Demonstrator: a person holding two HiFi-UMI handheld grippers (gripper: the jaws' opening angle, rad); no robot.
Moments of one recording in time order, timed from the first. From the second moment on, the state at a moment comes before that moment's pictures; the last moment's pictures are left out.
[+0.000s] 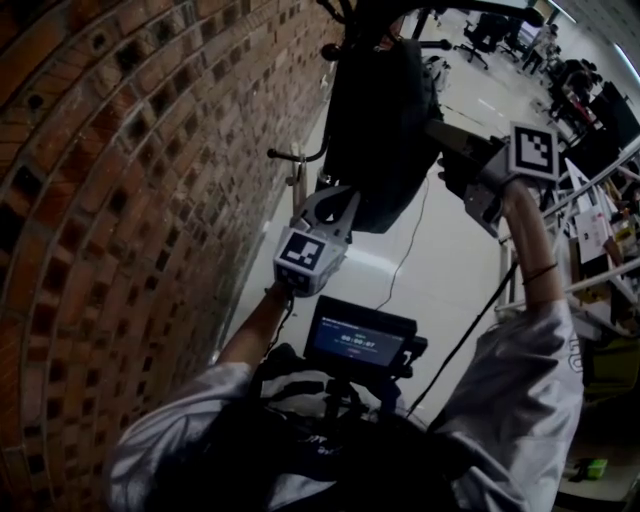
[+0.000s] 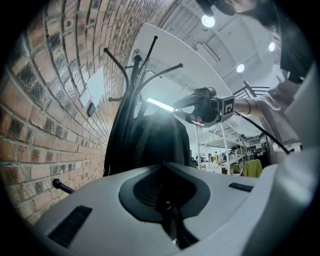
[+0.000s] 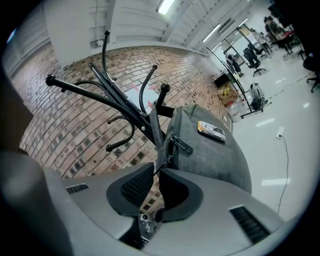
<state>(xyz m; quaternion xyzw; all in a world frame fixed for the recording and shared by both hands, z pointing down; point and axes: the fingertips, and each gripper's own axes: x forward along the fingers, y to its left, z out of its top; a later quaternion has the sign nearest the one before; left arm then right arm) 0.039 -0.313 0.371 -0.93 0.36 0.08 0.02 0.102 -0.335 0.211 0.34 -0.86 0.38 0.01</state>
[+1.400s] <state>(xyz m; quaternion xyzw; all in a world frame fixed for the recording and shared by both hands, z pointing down) 0.042 -0.314 0.355 -0.93 0.37 0.08 0.03 0.130 -0.295 0.225 0.33 -0.89 0.32 -0.03</state>
